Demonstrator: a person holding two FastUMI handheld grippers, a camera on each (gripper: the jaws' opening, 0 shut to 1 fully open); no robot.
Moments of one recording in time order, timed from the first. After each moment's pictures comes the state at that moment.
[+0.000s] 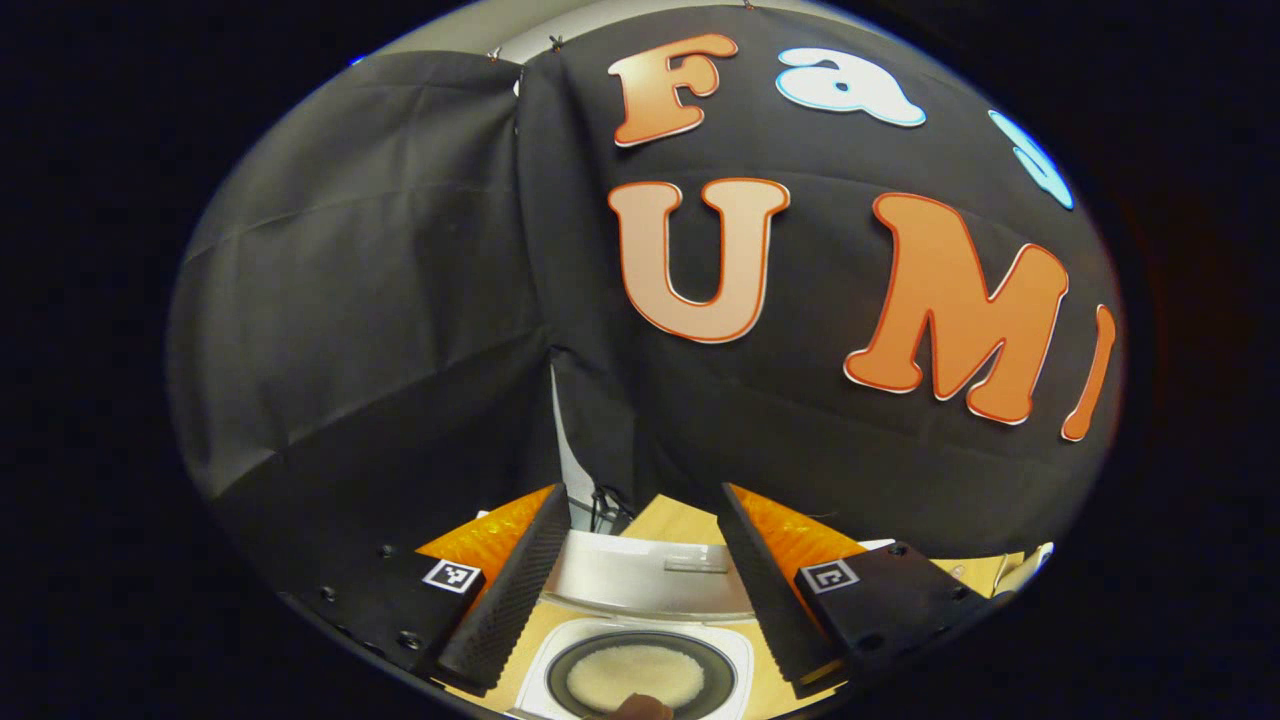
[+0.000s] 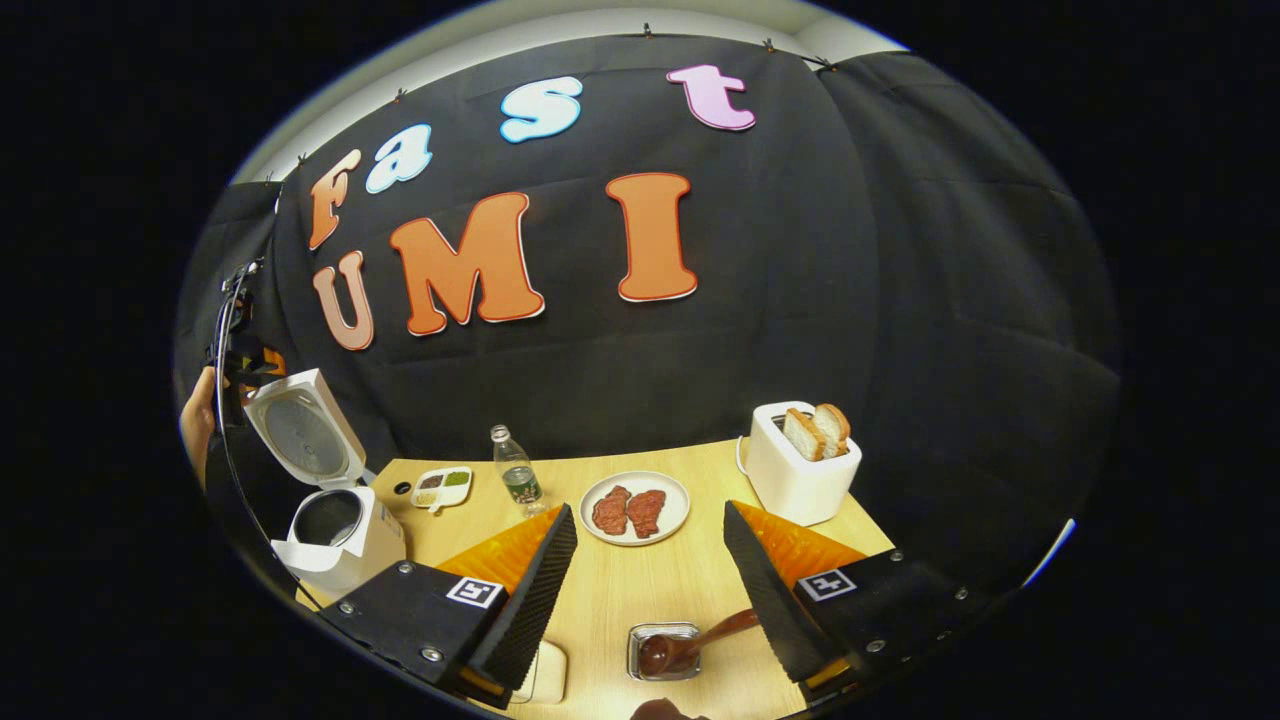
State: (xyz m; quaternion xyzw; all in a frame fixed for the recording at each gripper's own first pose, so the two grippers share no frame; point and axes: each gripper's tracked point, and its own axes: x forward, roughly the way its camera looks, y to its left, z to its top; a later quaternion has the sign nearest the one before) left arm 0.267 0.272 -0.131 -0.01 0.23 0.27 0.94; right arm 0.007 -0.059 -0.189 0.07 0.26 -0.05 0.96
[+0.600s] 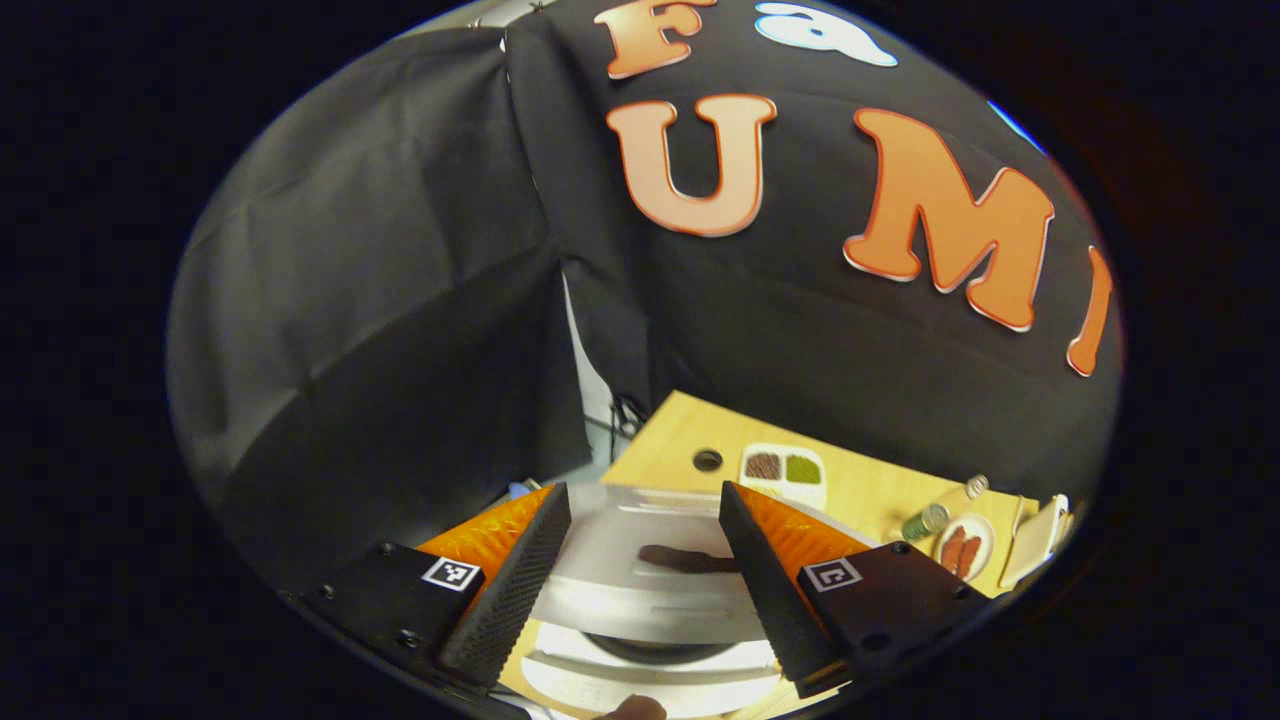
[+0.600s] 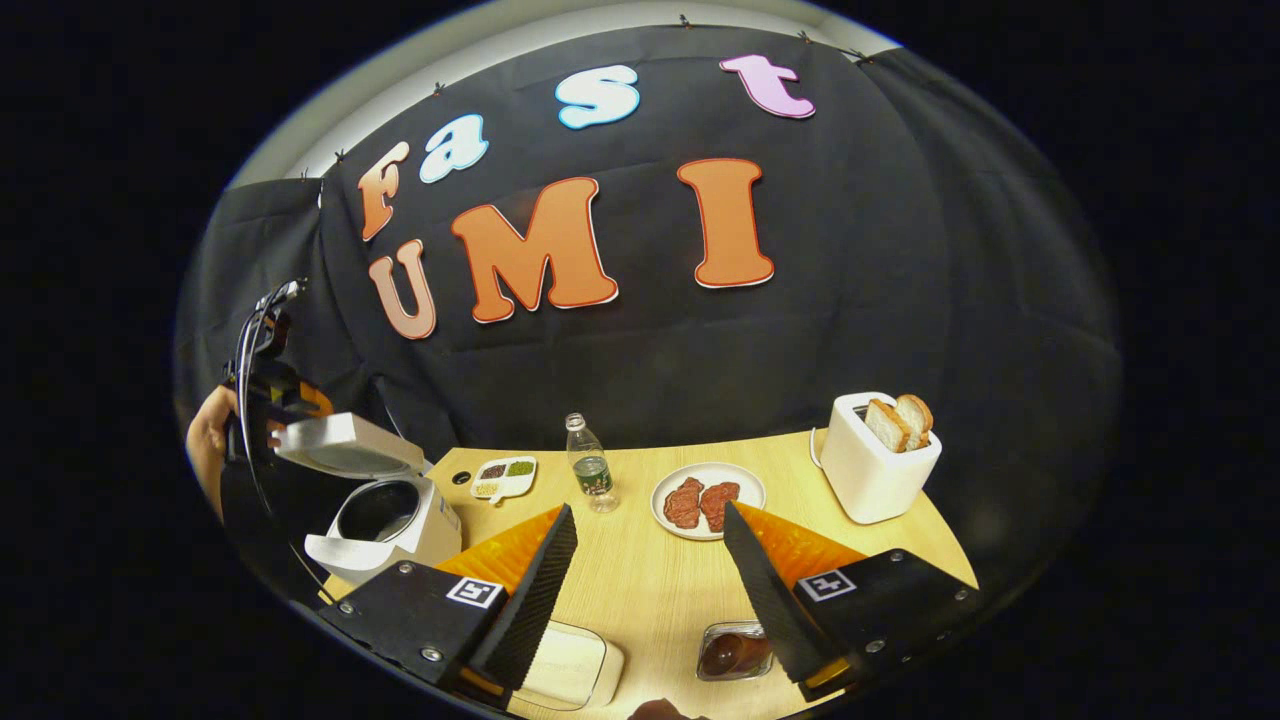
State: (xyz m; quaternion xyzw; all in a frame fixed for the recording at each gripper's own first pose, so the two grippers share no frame) left arm 0.169 0.222 -0.221 -0.05 0.38 0.24 0.89; right arm 0.008 -0.004 -0.203 0.10 0.27 0.03 0.96
